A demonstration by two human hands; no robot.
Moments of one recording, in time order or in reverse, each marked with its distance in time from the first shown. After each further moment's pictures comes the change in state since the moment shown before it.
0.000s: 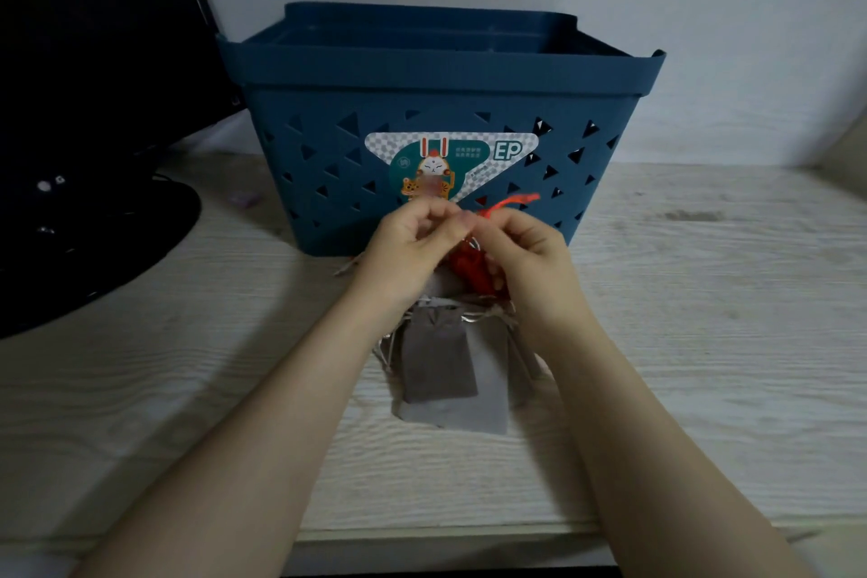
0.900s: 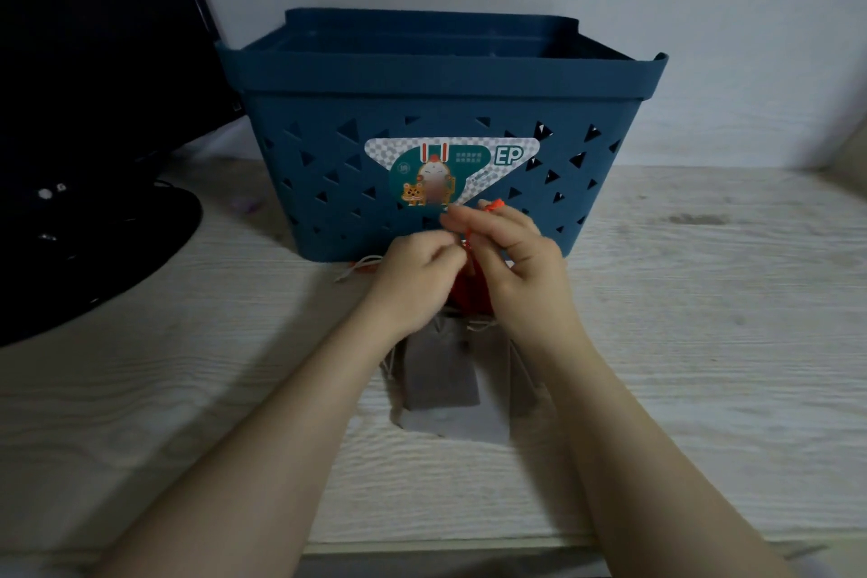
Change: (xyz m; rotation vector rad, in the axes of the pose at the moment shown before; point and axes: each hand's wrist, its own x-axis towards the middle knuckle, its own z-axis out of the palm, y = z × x) left_hand -0.002 -0.005 0.001 0.401 -0.065 -0.017; right_hand 0.002 0.014 0.000 -0.415 0.020 -0.345
